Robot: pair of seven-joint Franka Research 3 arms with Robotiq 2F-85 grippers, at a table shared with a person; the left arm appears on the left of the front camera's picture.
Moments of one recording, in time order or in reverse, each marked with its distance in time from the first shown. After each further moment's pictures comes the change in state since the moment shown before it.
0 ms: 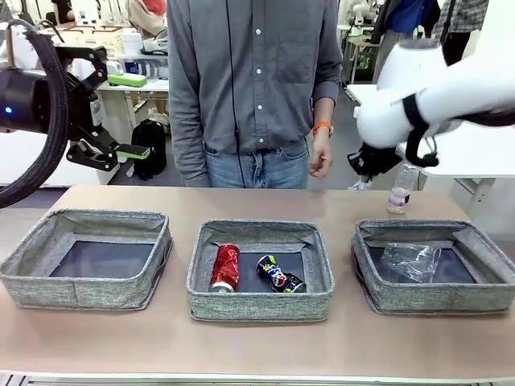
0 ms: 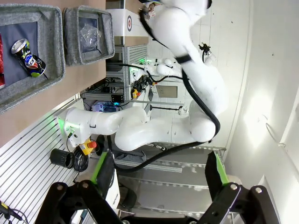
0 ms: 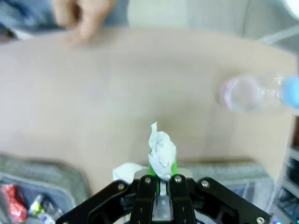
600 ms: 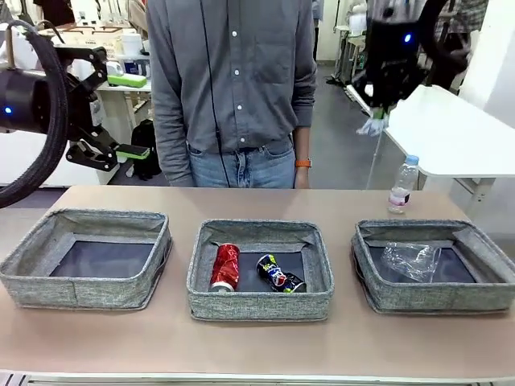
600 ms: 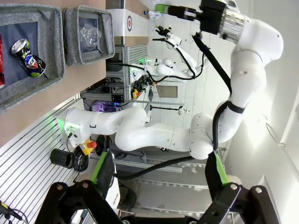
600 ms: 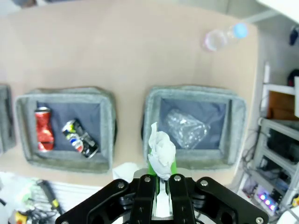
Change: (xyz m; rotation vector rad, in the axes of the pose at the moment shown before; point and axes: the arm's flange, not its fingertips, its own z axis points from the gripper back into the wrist) left arm 0.000 0.000 0.000 0.000 0.000 0.000; right arm -0.048 0.057 0.214 -0.070 0.076 0.036
